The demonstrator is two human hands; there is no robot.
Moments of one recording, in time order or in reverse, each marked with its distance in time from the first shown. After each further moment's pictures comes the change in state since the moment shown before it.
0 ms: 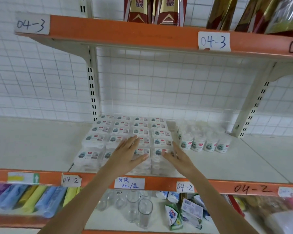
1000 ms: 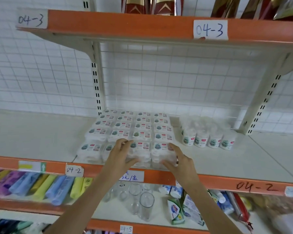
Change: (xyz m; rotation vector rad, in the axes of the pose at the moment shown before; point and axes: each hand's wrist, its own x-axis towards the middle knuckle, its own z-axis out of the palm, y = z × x) left_hand -0.028 -0.006 0.027 -0.131 0.367 -0.020; right_hand -0.015 0.038 0.010 -0.372 0.197 -0.263
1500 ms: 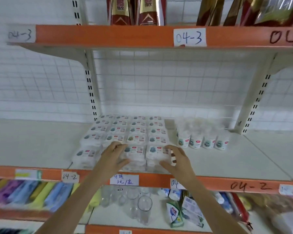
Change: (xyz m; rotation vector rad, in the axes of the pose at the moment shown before) left_hand 0.010 0.002 -0.022 -0.001 -0.125 -0.011; right_hand 0.010 0.010 -0.016 0.106 -0.040 -0.066
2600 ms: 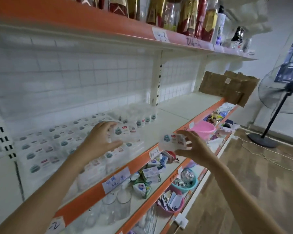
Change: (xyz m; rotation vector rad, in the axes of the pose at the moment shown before) left_hand 0.080 -0.013 -0.036 -0.443 -0.317 0.570; right_hand -0.120 -0.138 -0.014 -0.406 0.492 0.662
